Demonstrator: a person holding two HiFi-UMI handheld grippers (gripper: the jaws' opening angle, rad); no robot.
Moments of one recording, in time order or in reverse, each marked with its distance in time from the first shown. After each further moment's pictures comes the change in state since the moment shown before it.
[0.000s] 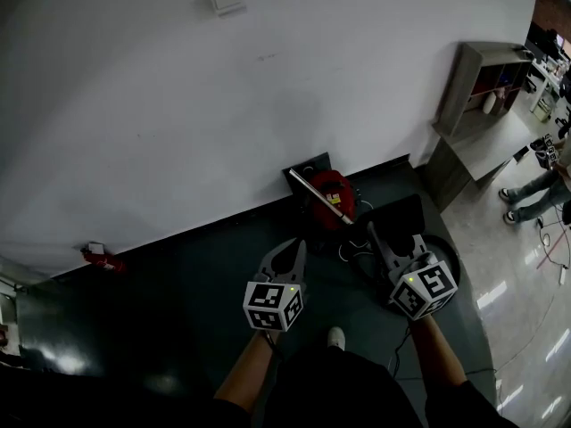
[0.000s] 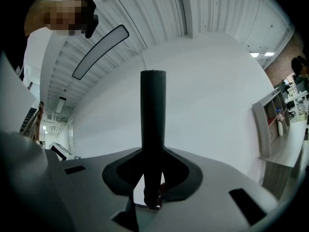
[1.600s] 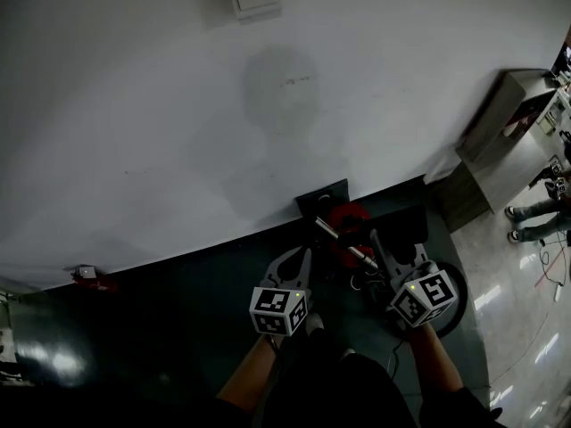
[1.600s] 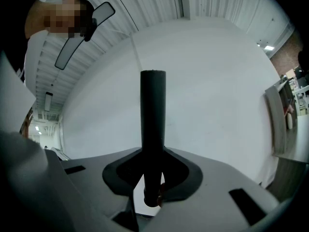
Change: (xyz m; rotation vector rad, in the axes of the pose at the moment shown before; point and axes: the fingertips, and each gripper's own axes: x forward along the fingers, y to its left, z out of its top) left arm 0.157 0.190 0.026 -0.092 0.079 -0.025; right arm 0.245 -0.061 -0.032 0.032 0.065 -0.048
